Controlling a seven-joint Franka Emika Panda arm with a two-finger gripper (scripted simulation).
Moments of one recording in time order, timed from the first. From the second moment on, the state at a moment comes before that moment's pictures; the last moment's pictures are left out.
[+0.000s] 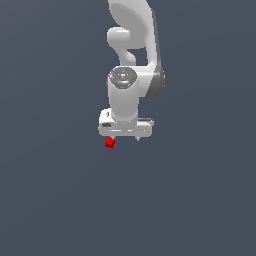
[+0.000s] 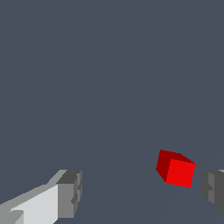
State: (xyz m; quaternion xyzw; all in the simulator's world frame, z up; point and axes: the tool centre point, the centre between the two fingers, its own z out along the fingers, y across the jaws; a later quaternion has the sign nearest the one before) arm -0.006 -0.010 0.150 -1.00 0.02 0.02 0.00
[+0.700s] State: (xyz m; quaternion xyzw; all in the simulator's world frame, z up) arm -0.019 -0.030 0.121 -1.00 0.04 0.01 0.00
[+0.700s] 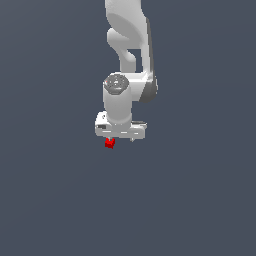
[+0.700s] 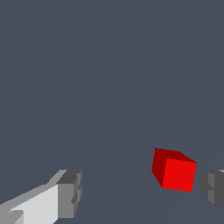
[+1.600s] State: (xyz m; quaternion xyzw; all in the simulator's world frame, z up) arm -0.063 -0.093 0.026 -0.99 0.11 0.00 0.00
